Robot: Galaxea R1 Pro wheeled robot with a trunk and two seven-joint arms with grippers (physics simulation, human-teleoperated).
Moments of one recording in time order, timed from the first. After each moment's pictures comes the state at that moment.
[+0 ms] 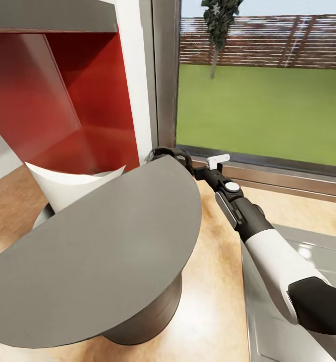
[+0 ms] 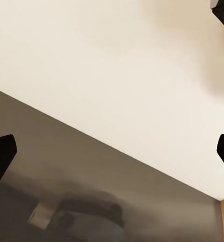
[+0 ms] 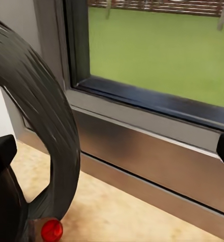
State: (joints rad) left arm 0.11 0.19 0.08 0.00 0.16 -0.14 0.01; right arm -1.12 0.00 0.30 -0.85 -0.17 0.14 0.02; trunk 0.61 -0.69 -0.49
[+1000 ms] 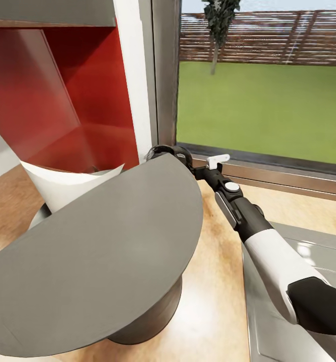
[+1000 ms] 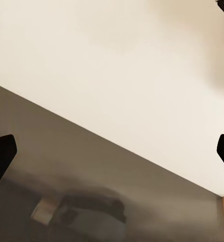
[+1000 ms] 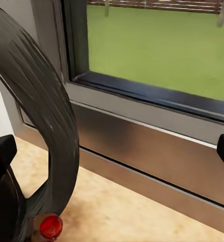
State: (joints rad) left arm 0.11 0.20 0.08 0.00 0.16 -0.14 0.01; right arm -1.12 0.00 0.30 -0.85 -0.16 0.13 0.01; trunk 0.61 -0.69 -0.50
